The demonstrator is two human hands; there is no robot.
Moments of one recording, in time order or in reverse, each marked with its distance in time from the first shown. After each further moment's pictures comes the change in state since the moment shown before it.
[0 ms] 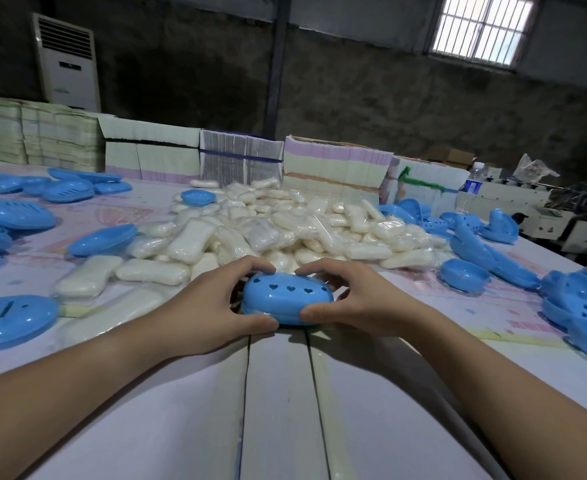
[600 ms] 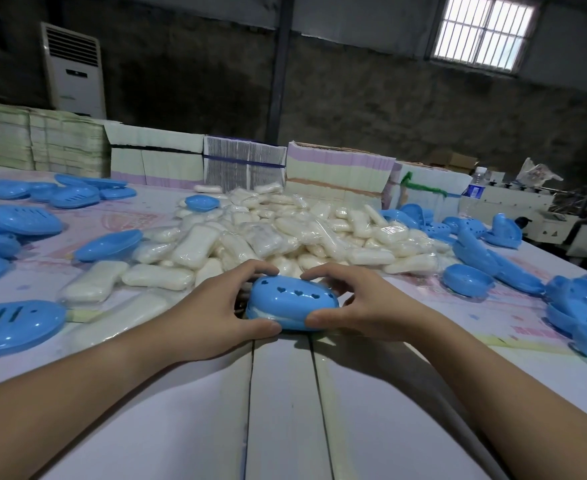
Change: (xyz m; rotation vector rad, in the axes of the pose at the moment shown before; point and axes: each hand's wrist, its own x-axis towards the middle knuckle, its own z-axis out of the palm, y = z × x) left_hand 0.000 -0.002 0.001 -0.018 0.014 0.028; right_hand -0.001 -0.003 -0.003 -0.034 -0.015 0.013
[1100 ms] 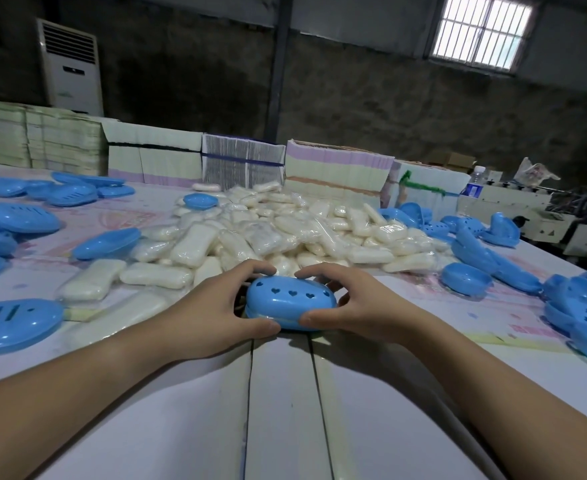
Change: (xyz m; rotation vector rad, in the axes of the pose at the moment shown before) left_hand 0.001 -0.004 0.000 -0.006 -0.030 -0.018; right_hand 0.003 0.001 0.009 0.017 0.007 -0.014
